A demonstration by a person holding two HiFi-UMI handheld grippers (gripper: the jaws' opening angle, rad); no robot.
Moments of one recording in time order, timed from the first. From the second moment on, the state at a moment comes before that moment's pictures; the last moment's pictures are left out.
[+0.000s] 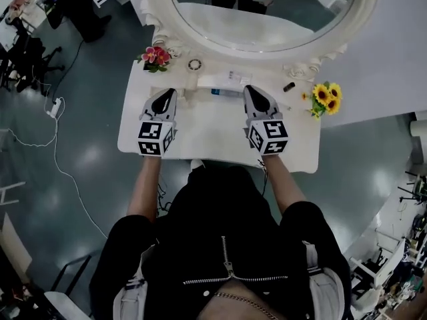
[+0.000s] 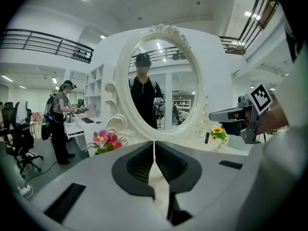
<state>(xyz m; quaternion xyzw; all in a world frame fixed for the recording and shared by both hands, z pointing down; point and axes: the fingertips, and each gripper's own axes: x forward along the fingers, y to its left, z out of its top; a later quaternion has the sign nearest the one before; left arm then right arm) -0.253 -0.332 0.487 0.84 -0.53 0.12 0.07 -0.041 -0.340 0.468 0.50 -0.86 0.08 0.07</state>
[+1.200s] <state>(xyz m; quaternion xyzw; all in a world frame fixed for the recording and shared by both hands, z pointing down) -0.336 -0.328 0.681 0.74 -0.57 0.19 0.31 -0.060 -0.376 0.484 0.47 -0.87 0.09 0.10</state>
